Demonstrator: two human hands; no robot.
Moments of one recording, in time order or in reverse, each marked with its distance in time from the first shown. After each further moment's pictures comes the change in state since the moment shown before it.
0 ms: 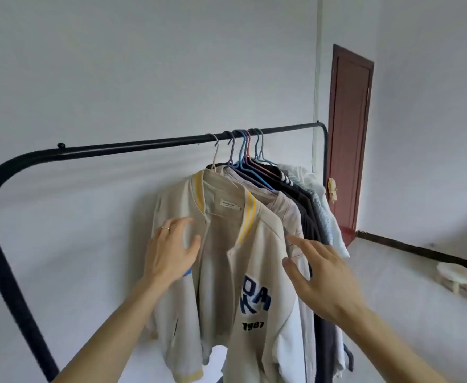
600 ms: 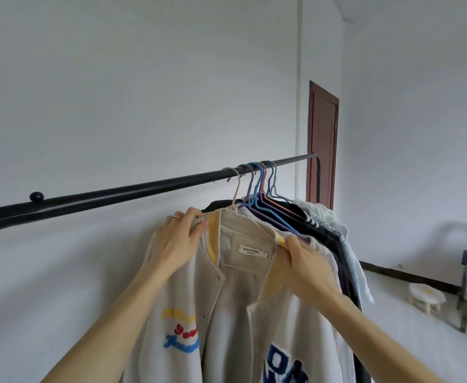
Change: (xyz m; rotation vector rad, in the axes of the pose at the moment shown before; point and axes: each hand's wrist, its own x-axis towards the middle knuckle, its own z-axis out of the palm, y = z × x) left_hand 0.169 -0.046 0.014 -0.007 -0.056 0.218; right_hand 0.152 -0.049 0.074 -0.085 0.002 0.189
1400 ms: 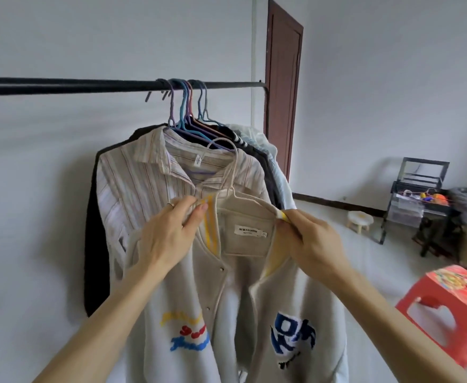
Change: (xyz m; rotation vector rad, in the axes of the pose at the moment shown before) left_hand -0.138 0.140 0.059 -0.199 0.025 0.108; right_hand -0.132 0.125 -0.060 0.075 0.148 -0.146
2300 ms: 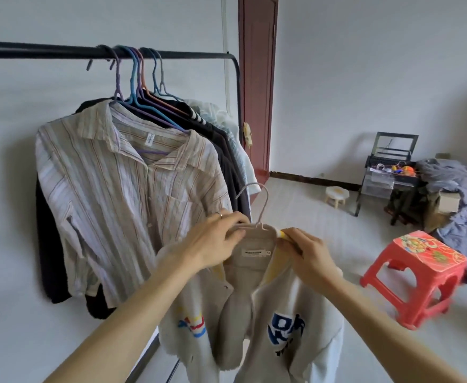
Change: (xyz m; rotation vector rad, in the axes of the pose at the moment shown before) left_hand -0.025 0.080 0.101 -0.196 -0.546 0.166; right_hand -0.081 0.098 0.003 0.151 -0.102 0.102
